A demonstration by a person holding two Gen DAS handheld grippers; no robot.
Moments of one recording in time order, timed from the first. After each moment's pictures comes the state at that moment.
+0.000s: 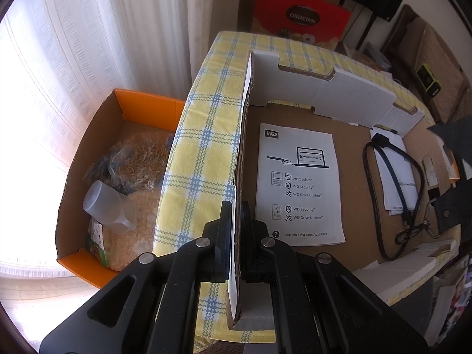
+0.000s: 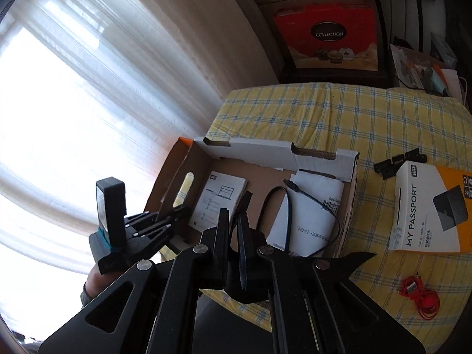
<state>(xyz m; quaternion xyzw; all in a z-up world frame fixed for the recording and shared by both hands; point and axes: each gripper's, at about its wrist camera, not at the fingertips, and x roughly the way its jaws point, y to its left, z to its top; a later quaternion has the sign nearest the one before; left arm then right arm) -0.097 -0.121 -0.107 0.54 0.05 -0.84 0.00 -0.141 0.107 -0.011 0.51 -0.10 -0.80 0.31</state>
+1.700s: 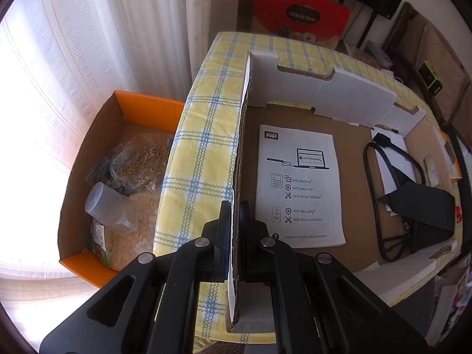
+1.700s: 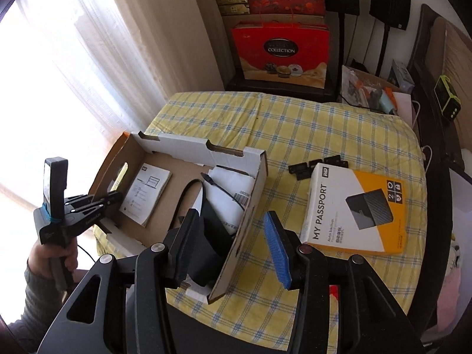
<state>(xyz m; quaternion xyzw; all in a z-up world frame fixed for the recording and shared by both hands) -0.098 -0.124 -0.109 0.54 0.05 -0.84 0.01 -0.127 0.168 -0.019 0.50 0.00 -0.84 0.20</state>
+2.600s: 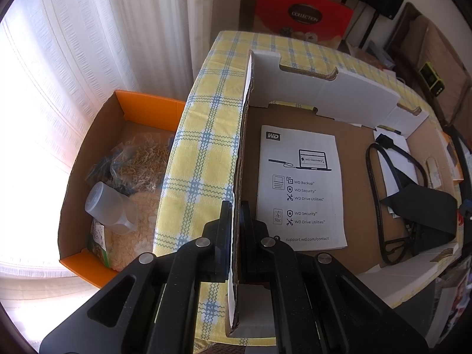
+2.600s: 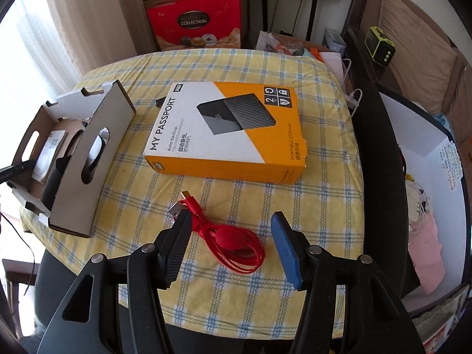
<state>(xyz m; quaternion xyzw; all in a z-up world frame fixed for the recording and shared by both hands) -0.102 -0.125 -0.110 0.54 0.05 -0.84 0.01 -0.092 0.283 -0.095 0.52 0.03 -0.85 0.07</state>
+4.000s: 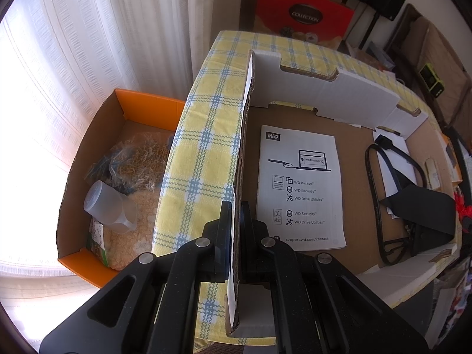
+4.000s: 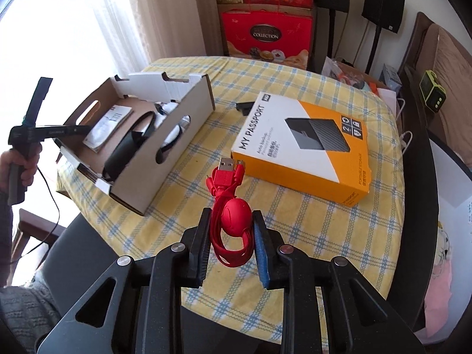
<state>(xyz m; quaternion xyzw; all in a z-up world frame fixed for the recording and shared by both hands) -0.101 -0.123 -0.109 0.54 0.06 -0.84 0.01 -0.067 0.243 -0.079 0.48 0.07 -0.85 0.21</state>
